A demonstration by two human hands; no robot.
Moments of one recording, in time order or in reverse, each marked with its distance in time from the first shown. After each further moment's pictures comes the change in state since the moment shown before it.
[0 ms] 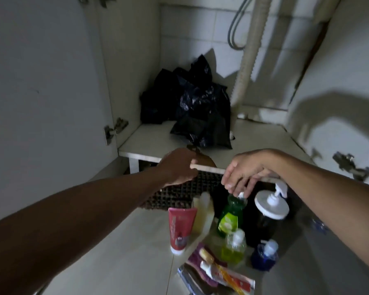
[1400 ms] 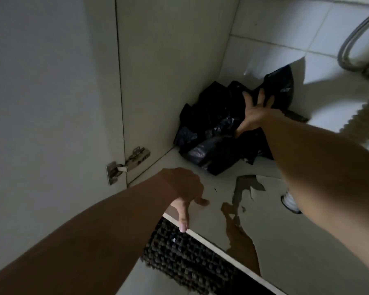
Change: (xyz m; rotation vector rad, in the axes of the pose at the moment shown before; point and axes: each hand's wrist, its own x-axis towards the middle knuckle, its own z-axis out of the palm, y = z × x) left_hand 0.138 -0.106 -0.046 0.535 -0.728 -0.017; right_hand 0.247 -0.217 -0.245 -0.690 0.669 -0.177
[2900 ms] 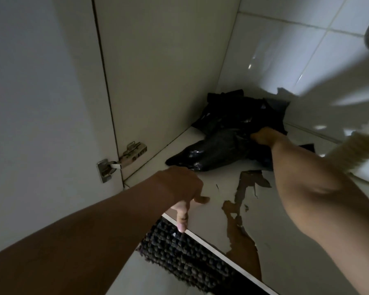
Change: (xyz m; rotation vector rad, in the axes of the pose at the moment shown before) left_hand 0.020 -0.007 0.013 -0.082 -0.034 -0.109; right_hand 0.011 0.026 0.094 0.525 -0.114 0.208
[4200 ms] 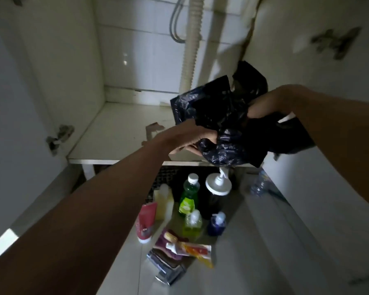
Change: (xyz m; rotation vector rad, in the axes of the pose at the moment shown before) left_hand -0.162 0.221 -0.058 -1.267 0.174 0.600; right_hand -0.477 0.123 -0.173 -0.079 -0.137 0.361
